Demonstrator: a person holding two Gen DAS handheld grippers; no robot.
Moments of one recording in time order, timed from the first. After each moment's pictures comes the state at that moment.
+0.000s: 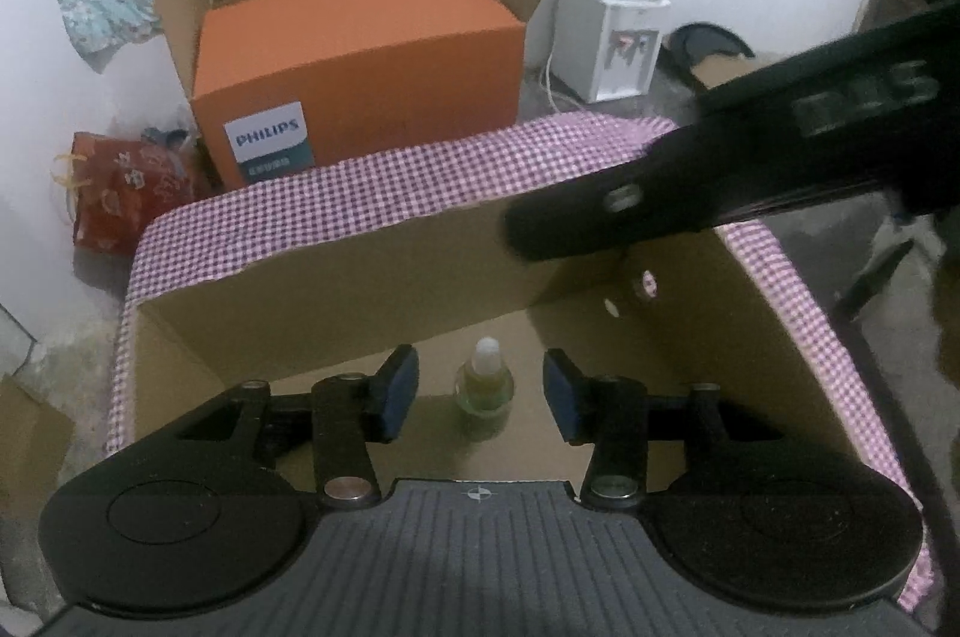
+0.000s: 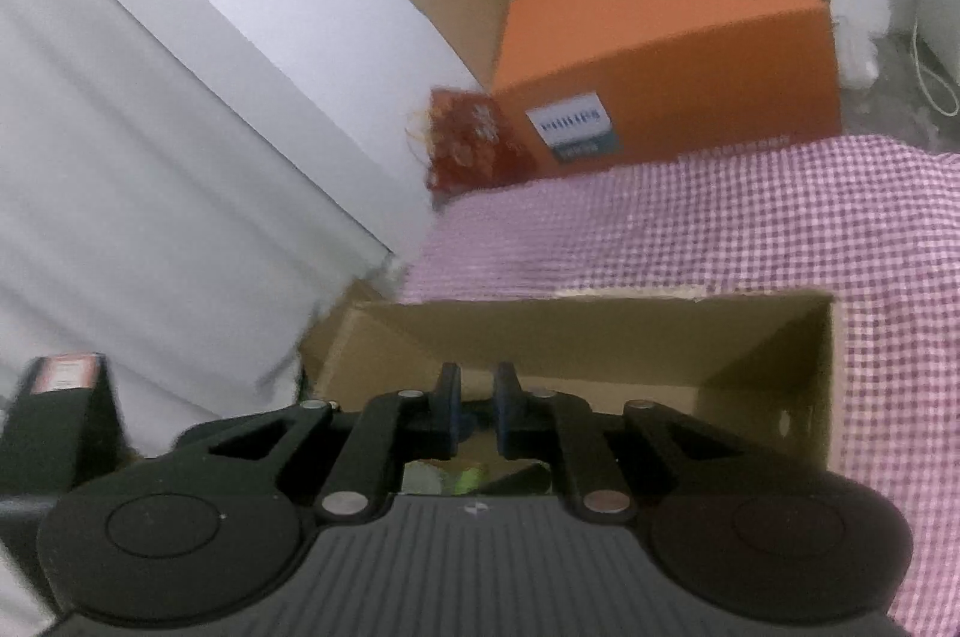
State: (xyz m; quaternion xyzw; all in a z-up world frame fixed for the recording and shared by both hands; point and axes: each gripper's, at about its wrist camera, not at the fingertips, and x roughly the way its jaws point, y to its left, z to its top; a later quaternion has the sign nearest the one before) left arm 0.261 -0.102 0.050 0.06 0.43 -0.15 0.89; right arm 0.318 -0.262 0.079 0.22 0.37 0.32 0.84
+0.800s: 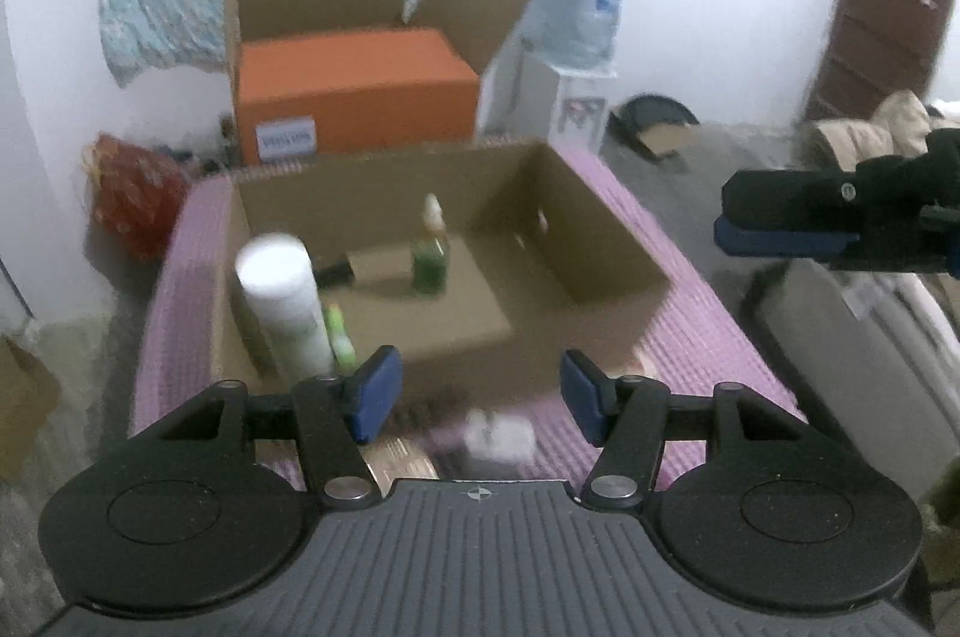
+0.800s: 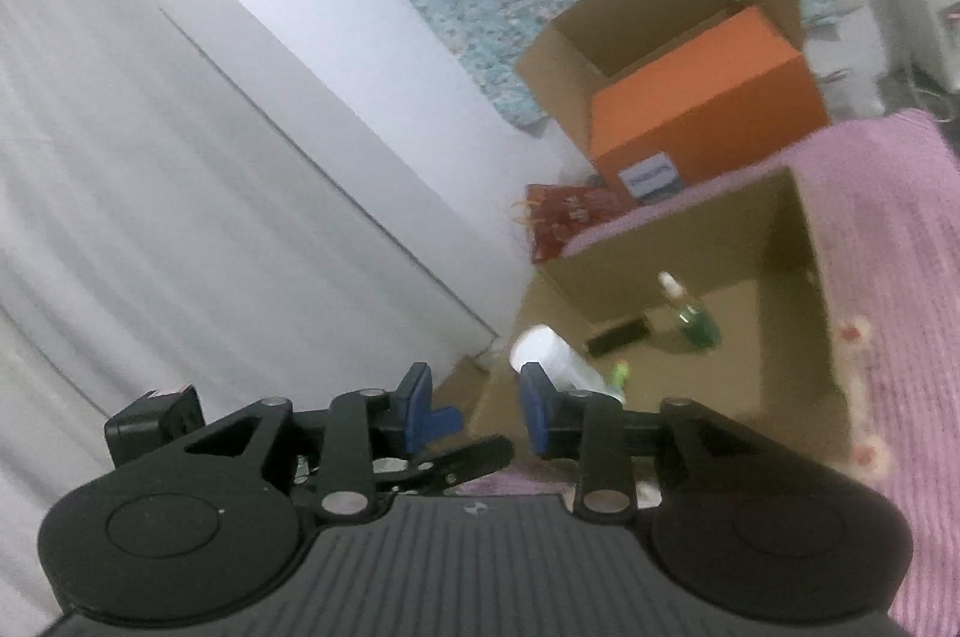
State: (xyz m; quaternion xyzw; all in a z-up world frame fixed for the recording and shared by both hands) left arm 0.082 -0.055 0.070 0.02 0.36 -0.19 0.91; right arm 0.082 -0.305 0.086 0.30 0.26 0.32 0.86
